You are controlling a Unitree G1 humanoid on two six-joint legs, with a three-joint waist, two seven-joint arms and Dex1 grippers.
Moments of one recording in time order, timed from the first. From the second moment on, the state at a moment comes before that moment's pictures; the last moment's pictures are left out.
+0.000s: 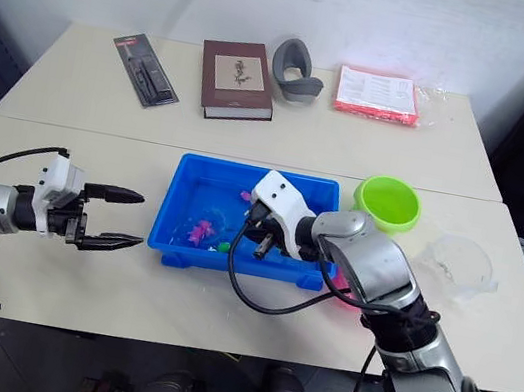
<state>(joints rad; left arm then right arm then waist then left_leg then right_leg) -0.34 0.80 0.17 0.29 -0.38 0.09 -1.30 -0.76 -0.46 0.38 -0.24 0.28 1.07 0.76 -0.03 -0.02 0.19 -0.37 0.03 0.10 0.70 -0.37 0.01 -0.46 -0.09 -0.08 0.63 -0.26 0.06</state>
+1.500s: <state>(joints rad) -0.34 0.80 0.16 0.28 -0.38 0.09 -1.29 -0.64 -0.44 0.38 -0.09 0.09 0.70 0.63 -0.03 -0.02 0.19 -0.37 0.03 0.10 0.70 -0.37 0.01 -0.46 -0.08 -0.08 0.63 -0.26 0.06</state>
